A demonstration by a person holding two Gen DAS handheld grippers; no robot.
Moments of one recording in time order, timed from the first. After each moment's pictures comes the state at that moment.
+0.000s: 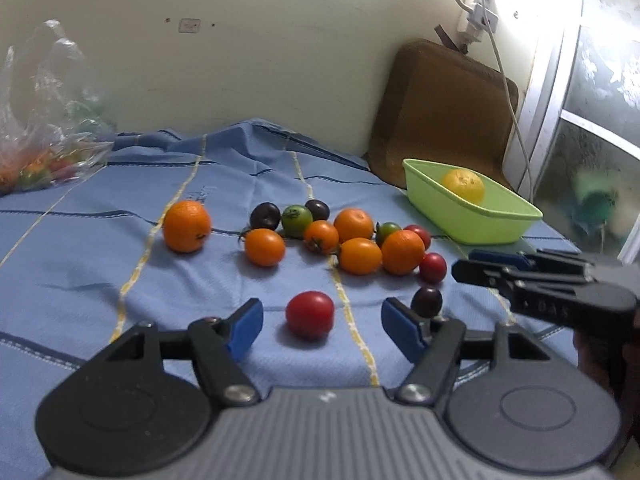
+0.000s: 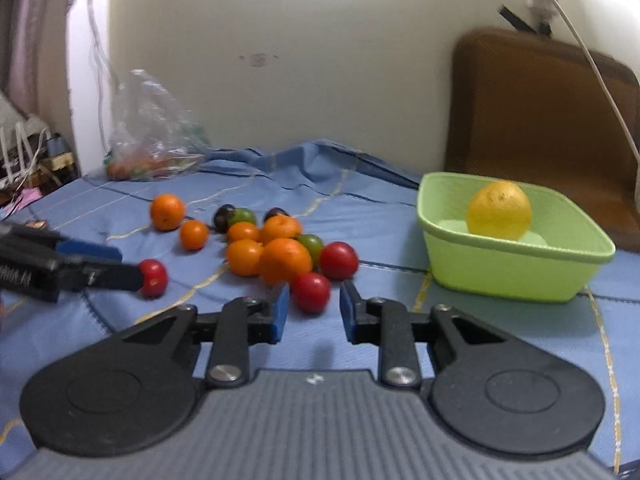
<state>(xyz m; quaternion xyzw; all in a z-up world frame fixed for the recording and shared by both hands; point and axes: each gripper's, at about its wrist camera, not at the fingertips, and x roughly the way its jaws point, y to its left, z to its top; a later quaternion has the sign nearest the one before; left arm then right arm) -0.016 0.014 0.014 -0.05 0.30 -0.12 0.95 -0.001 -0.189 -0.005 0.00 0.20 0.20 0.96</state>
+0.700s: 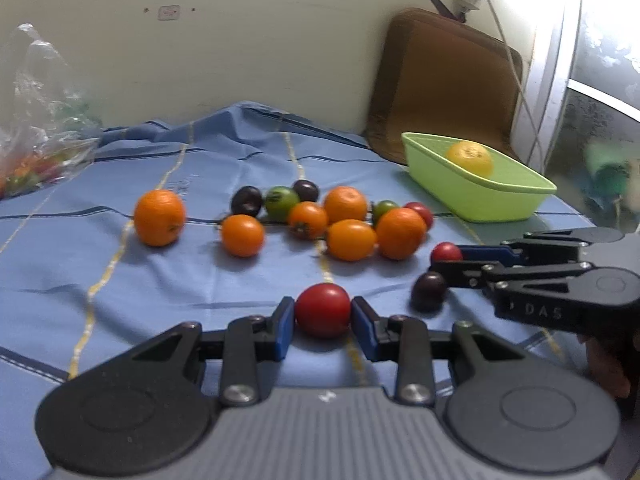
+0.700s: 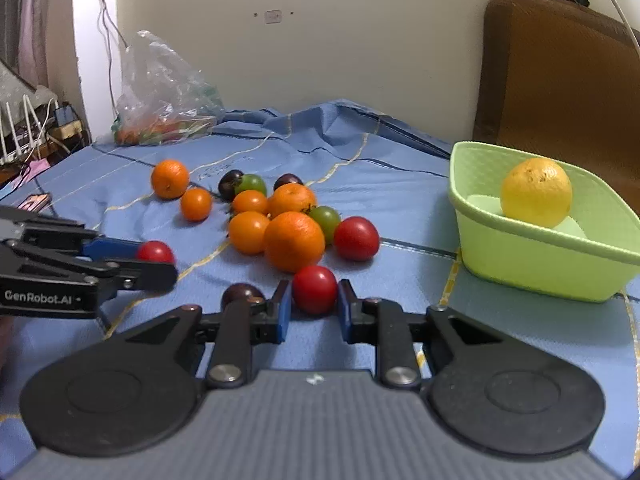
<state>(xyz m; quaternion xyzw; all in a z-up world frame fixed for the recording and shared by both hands) 0.002 -0.007 0.003 -0.02 0.32 -0.12 0.94 0.025 -0.182 -0.018 -0.03 0.25 0.25 0.93</state>
